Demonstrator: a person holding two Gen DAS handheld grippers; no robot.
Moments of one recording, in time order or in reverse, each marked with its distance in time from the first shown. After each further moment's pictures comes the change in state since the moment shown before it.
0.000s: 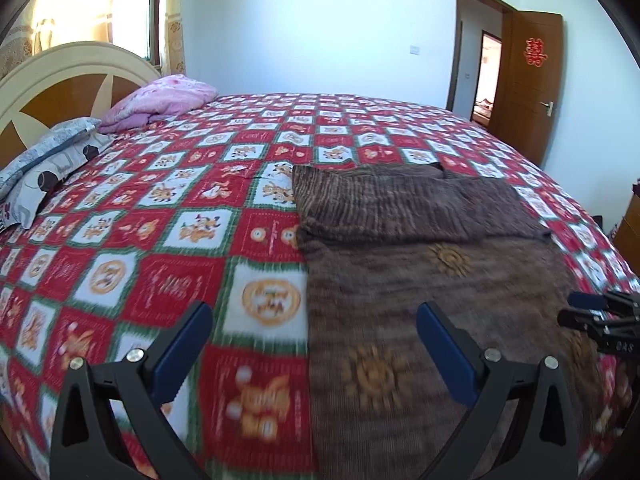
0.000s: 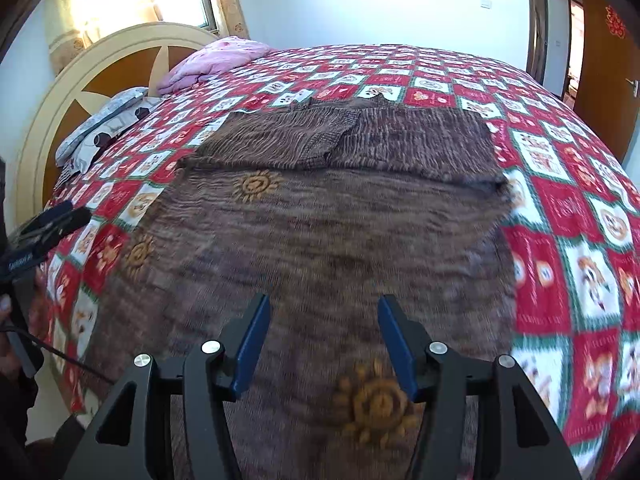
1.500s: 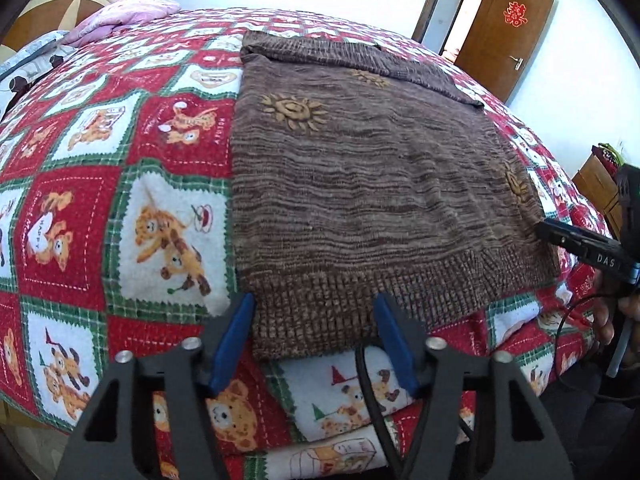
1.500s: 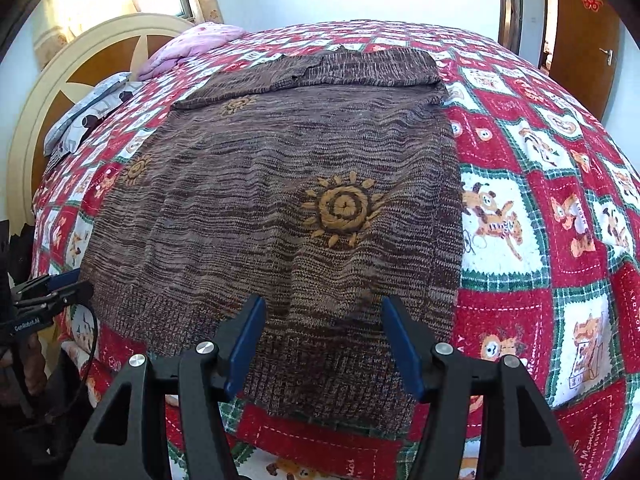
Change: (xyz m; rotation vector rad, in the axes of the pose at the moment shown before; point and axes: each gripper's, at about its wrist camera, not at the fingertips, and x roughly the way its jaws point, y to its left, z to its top) left arm -0.035 -0.024 -0.133 -0.042 0.290 -0.205; right arm -0.032 -0.012 -0.099 0.059 0.069 -0.063
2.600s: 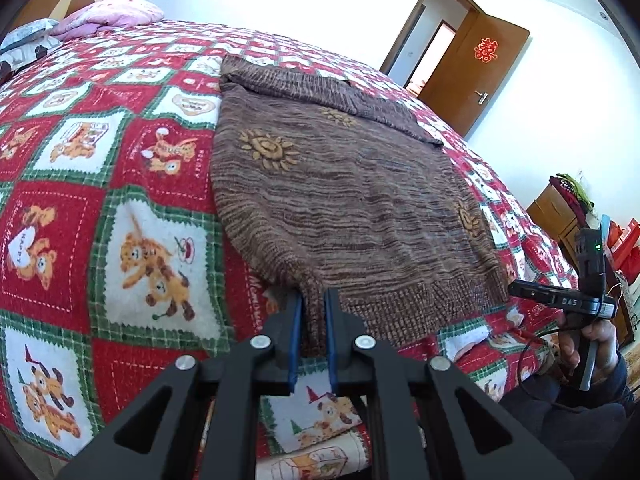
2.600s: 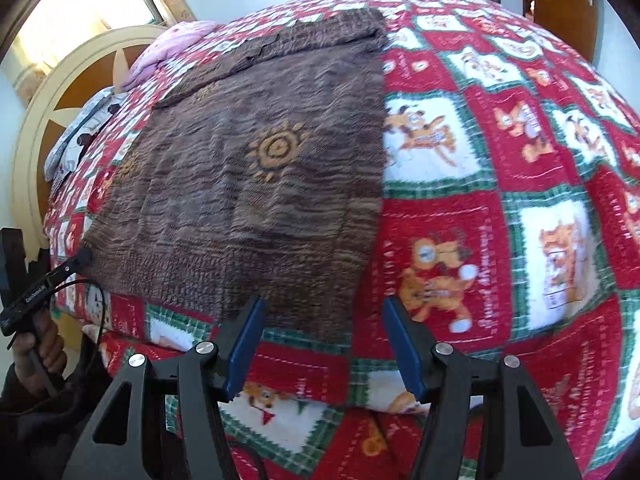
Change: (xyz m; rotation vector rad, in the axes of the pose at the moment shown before) left arm -0.016 0.013 0.009 -0.039 -0.088 -0.190; right arm -0.020 -0.051 -0.032 0.145 0.116 0.070
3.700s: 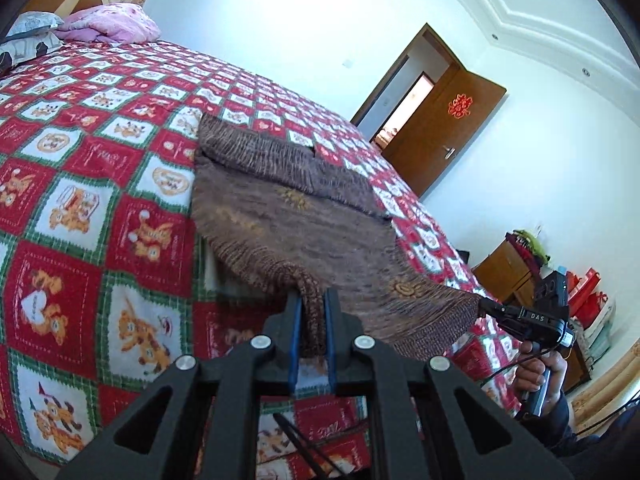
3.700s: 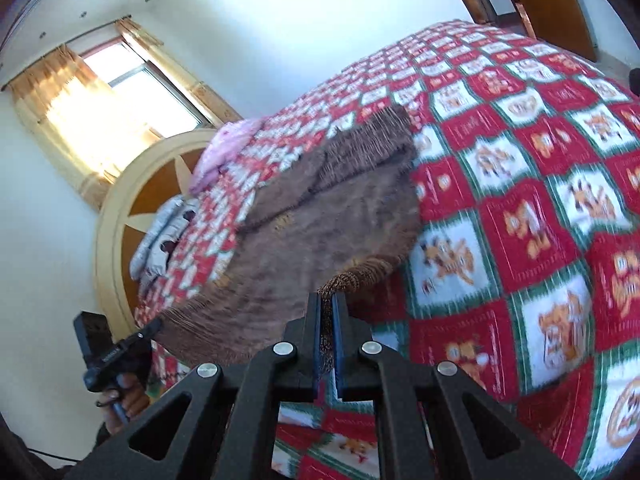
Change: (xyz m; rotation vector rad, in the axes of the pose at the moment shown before) left arm -0.055 -0.005 0.052 -0.092 -0.159 -0.178; right arm -0.097 -0.027 0.050 0.186 -0.299 0.346
